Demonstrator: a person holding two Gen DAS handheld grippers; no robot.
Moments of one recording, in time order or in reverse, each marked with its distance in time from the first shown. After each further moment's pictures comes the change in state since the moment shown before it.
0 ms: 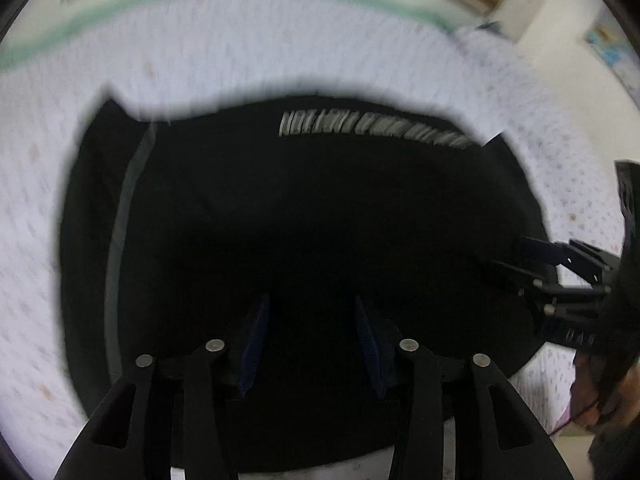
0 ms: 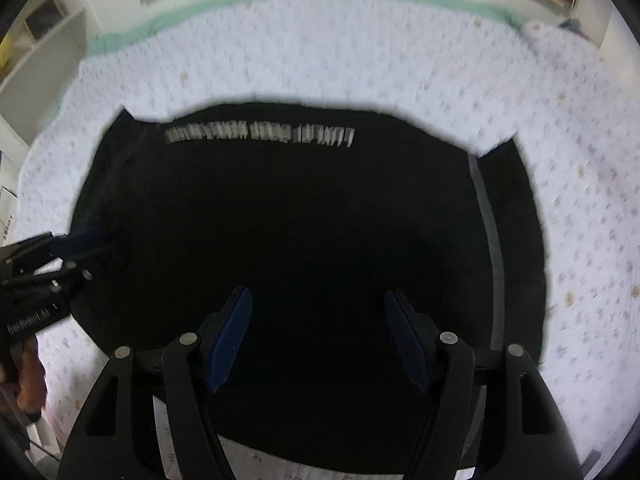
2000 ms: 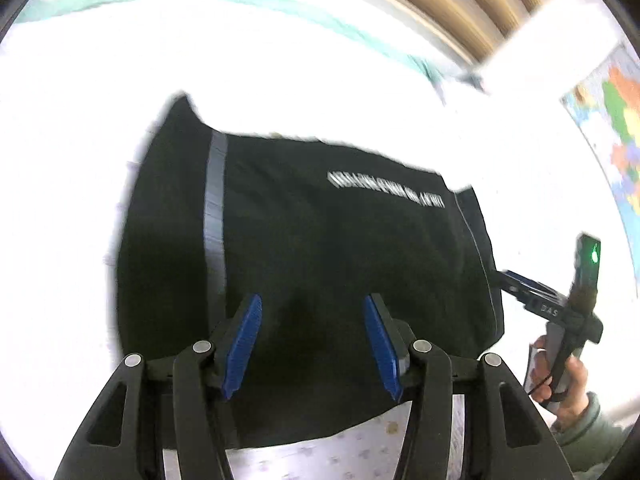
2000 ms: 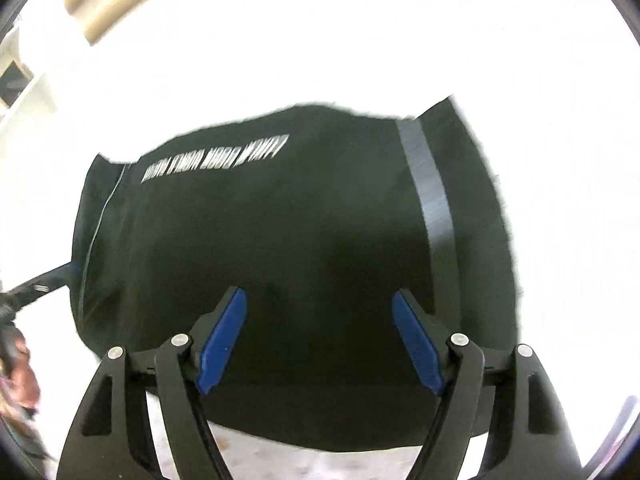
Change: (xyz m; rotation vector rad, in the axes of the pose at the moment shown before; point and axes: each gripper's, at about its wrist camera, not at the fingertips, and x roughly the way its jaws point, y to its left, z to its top) left arm -0.097 0.126 -0.016 -0.085 -0.106 -0.196; right arm -0.047 -0.035 -0.041 0.215 -0.107 -0.034
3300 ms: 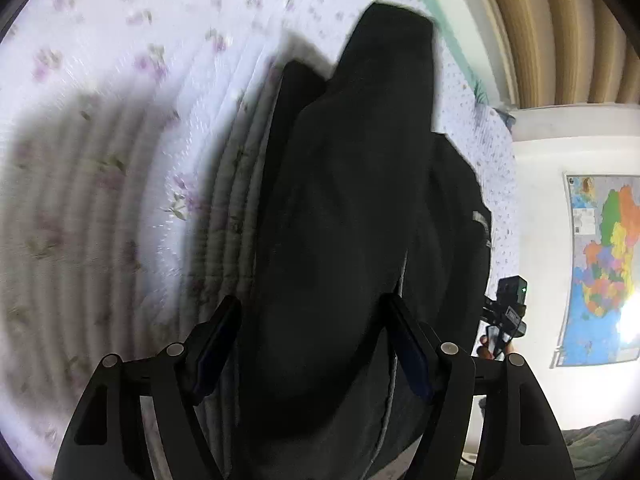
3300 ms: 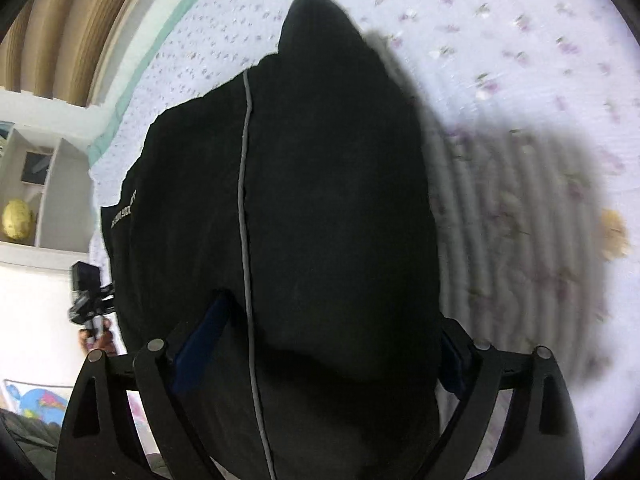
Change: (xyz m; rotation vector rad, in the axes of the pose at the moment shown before) left arm 0.107 0.145 0.026 -0.338 0.264 -0.293; right arm 0.133 -0.141 0.017 0.239 0.288 0.455
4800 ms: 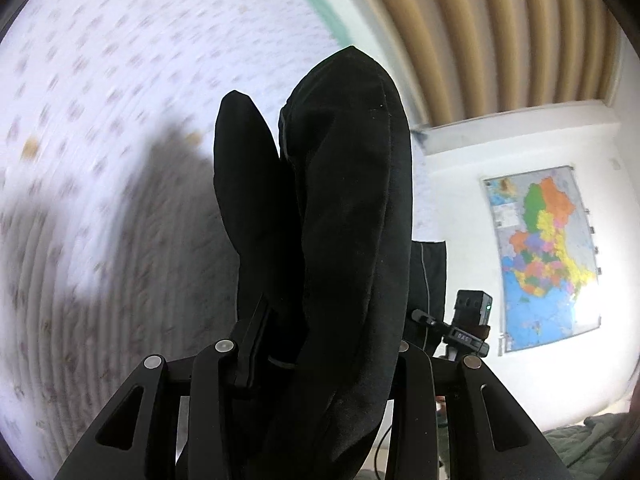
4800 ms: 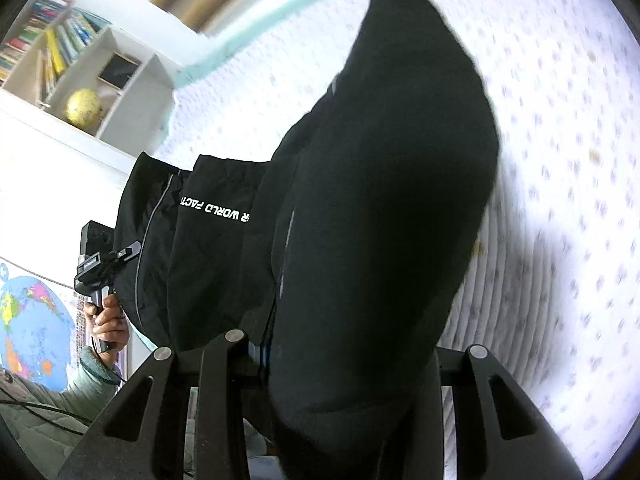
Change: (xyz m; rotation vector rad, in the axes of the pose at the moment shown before) left arm -0.098 -0.052 -0.230 0.015 -0.221 -0.201; right arm -0.097 0.109 -0.148 -0.303 -0.025 0.042
